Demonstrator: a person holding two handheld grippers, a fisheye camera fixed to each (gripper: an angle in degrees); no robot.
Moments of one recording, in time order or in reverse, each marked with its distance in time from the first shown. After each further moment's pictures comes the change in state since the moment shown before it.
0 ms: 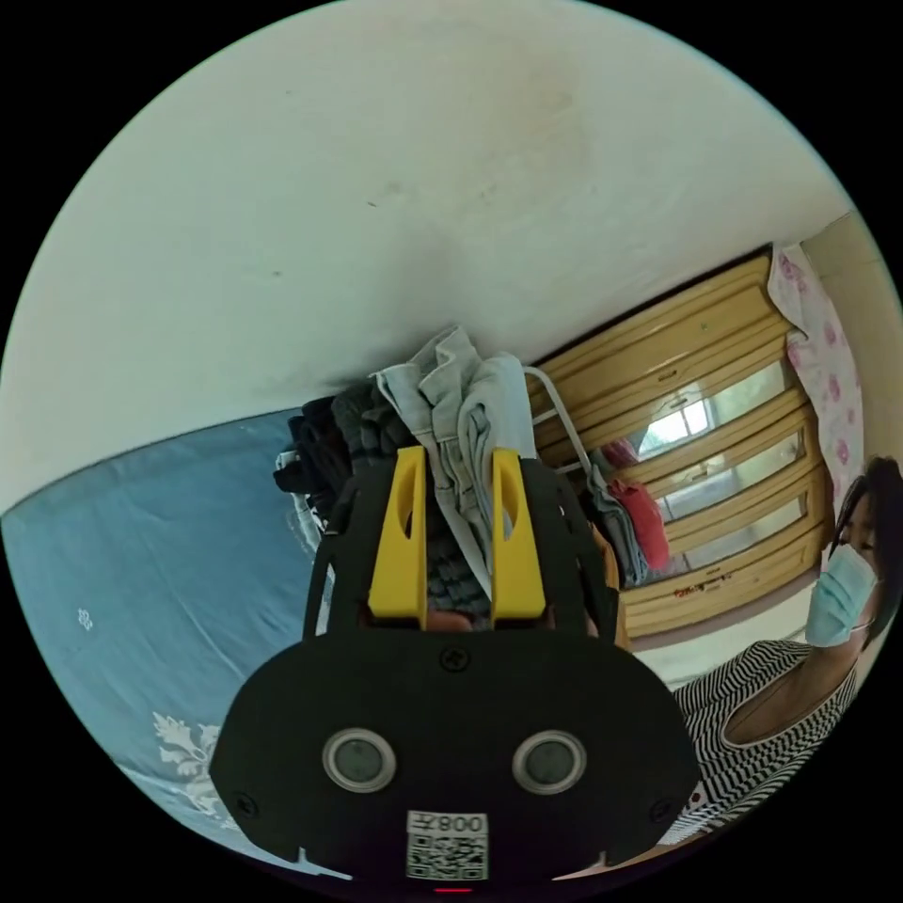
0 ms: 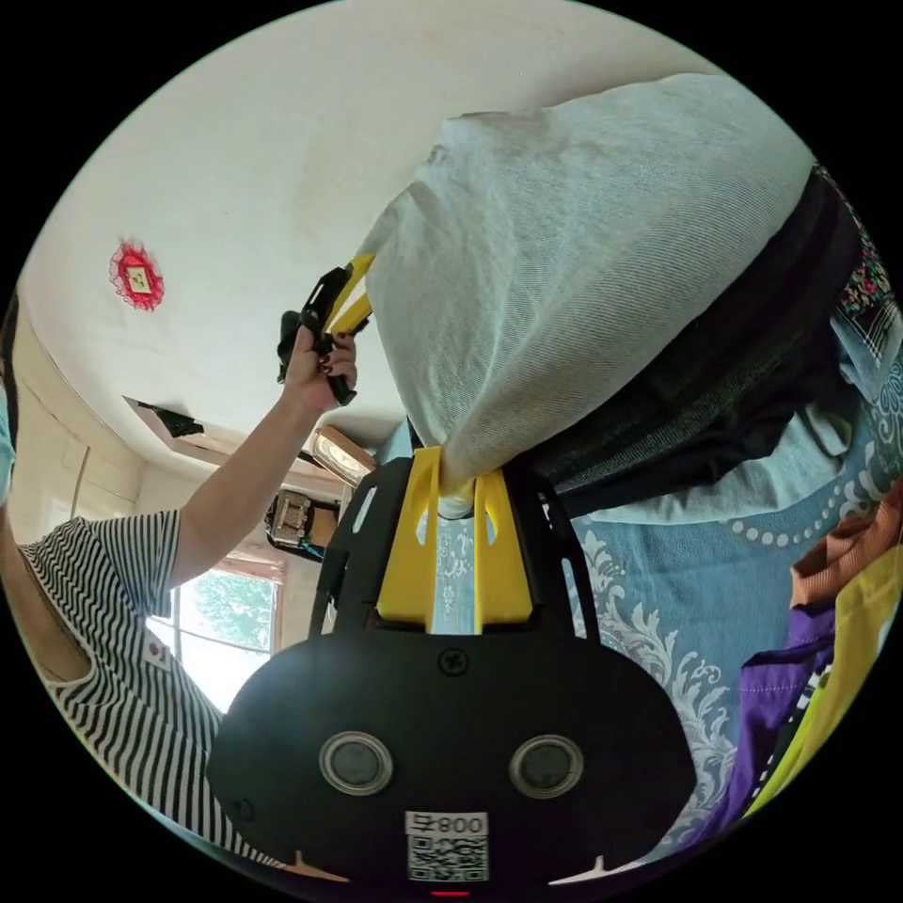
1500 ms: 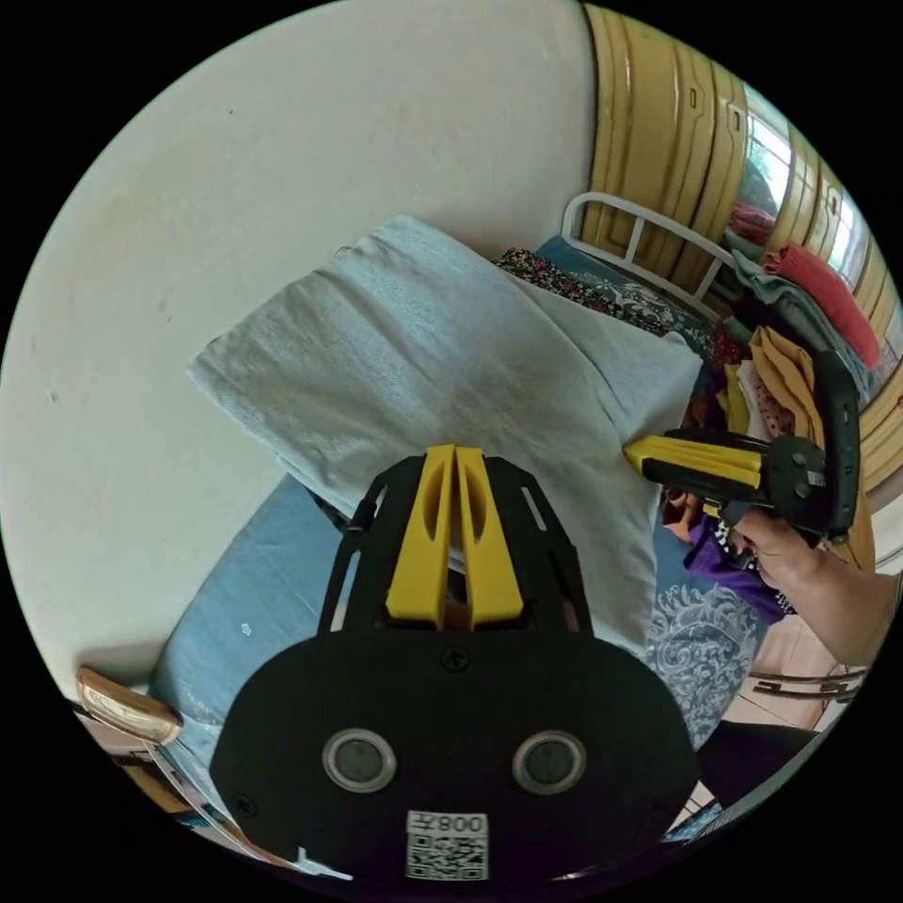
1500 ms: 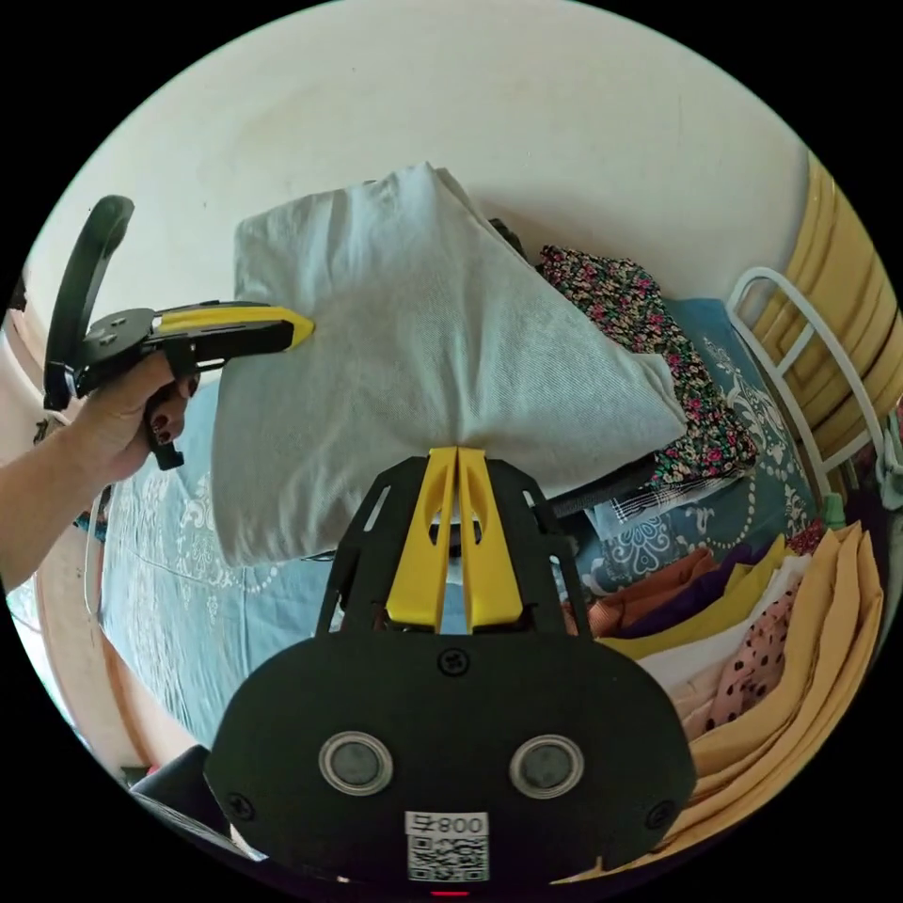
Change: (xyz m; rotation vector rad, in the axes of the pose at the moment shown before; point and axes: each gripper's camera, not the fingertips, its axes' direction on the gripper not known) left arm 0.349 0.013 0.103 -0.227 -0.753 0.552; right arm 0.050 -0.118 0.044 0.070 0.803 -0.284
